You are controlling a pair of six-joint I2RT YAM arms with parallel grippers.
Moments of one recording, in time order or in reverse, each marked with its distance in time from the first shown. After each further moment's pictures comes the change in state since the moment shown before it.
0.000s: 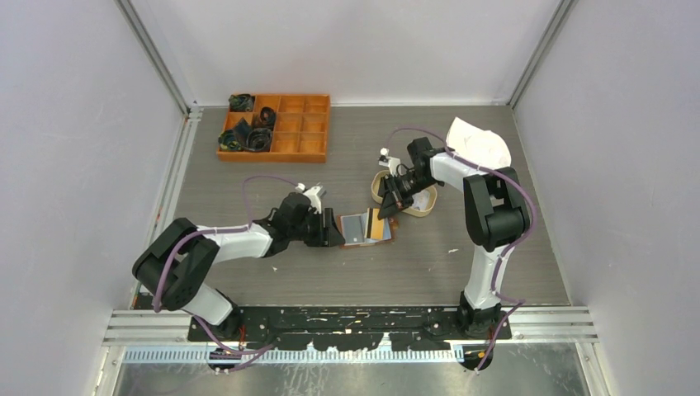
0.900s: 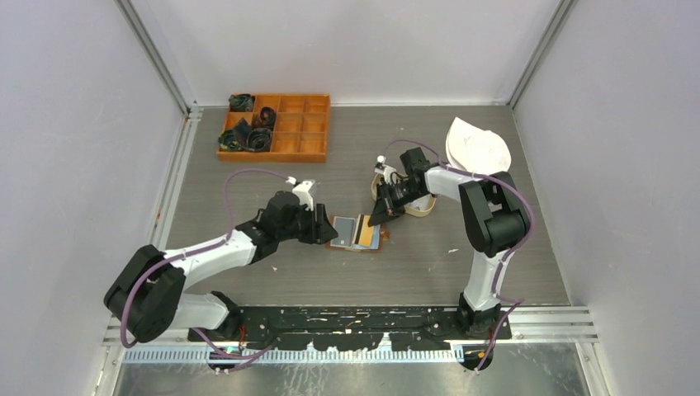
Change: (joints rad) left arm 0.000 -0.243 -0.016 -0.124 -0.069 0.102; right arm 0.056 -0.022 -0.142 0.246 -0.037 0.270
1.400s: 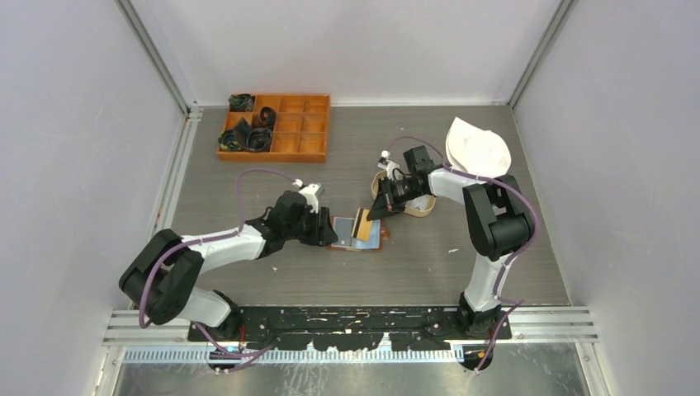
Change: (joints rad) left arm 0.003 0.129 0.026 0.008 -0.003 0.051; right arm -0.008 -0.063 -0.053 0.123 -0.011 0.114
